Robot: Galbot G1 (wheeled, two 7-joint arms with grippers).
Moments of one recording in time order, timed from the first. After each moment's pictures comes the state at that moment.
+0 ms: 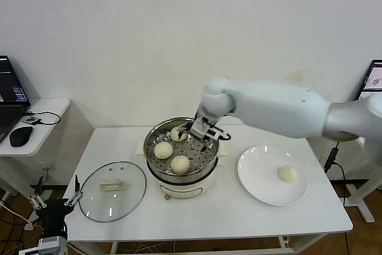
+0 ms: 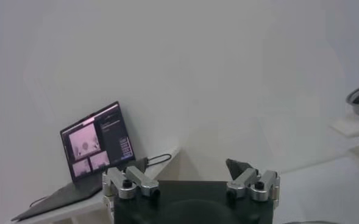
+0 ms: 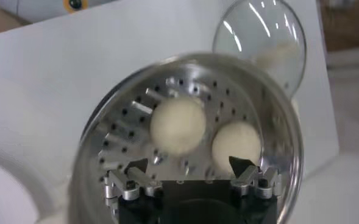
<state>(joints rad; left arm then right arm) 1.68 -1.27 -0.77 -2.05 0.05 -0.05 -0.29 0.59 1.07 -1.27 1.39 0.05 0.07 -1.02</state>
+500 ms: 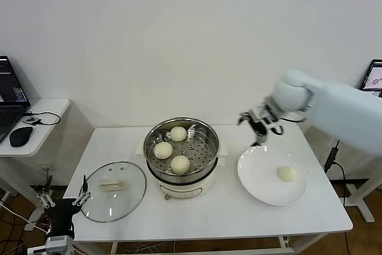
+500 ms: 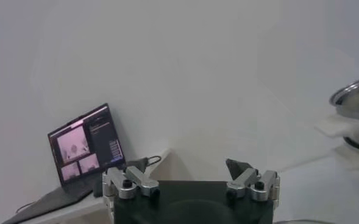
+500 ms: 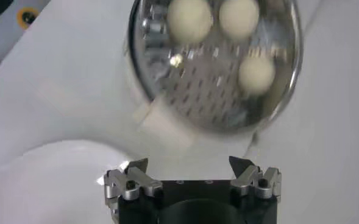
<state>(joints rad) 1.68 -1.27 -0.72 -2.05 0.07 -0.04 -0.29 0.43 0.63 -1.08 1.49 0.03 -0.16 -1.07</state>
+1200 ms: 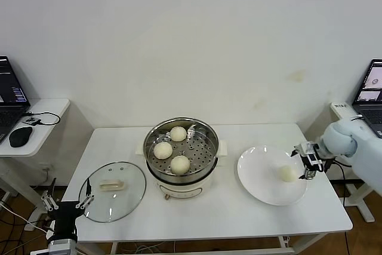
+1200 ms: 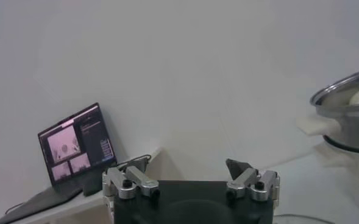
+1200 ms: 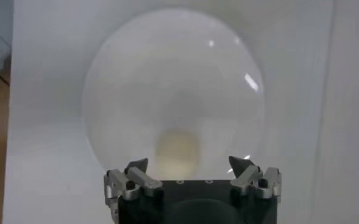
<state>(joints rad) 1.70 -1.29 -0.72 -2.07 0.08 -0.04 -0.29 -0.13 0.52 -0.60 1.33 -0.25 -0.15 -1.07</state>
